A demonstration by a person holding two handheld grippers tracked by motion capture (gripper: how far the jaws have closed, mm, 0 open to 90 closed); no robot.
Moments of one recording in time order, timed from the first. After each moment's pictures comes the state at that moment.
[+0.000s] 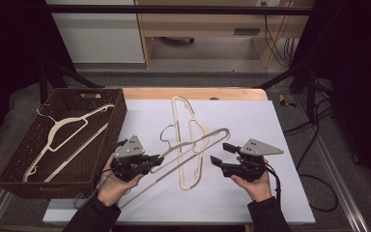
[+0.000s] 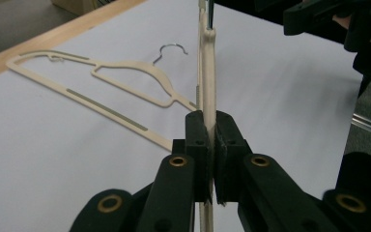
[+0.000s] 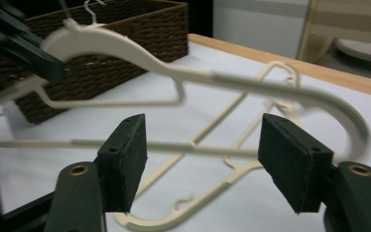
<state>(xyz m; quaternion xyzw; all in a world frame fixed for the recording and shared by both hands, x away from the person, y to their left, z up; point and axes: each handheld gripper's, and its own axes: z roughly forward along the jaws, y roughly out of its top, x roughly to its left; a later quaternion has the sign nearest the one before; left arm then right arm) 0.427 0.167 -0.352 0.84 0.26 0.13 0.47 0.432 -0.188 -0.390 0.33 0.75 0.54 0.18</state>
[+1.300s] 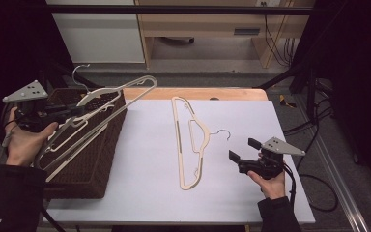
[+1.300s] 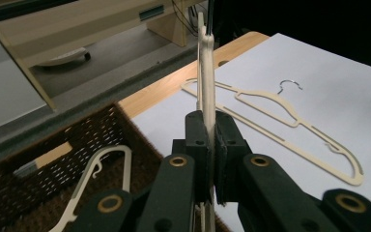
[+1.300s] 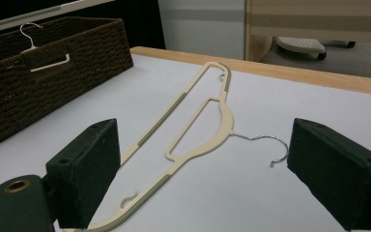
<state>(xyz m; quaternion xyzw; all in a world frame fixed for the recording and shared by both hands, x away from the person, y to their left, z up) 0.484 0.354 -0.253 0.79 0.33 0.23 0.46 0.433 -0.228 -0.392 0.42 0.70 0.54 0.22</state>
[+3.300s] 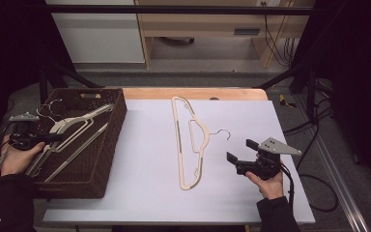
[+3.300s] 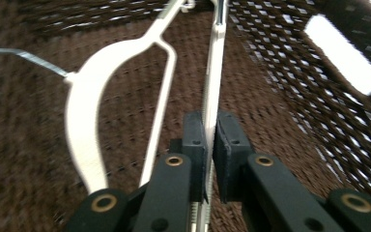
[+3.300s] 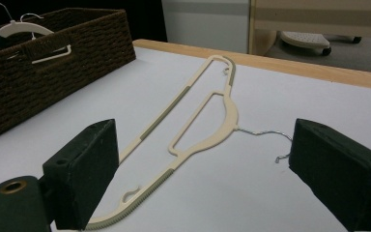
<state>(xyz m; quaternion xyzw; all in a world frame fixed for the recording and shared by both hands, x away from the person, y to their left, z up) 0.513 0.450 -0.373 0.76 0.52 0.17 0.33 0.435 -0.223 -0.395 0.41 0.71 0.53 0.22</state>
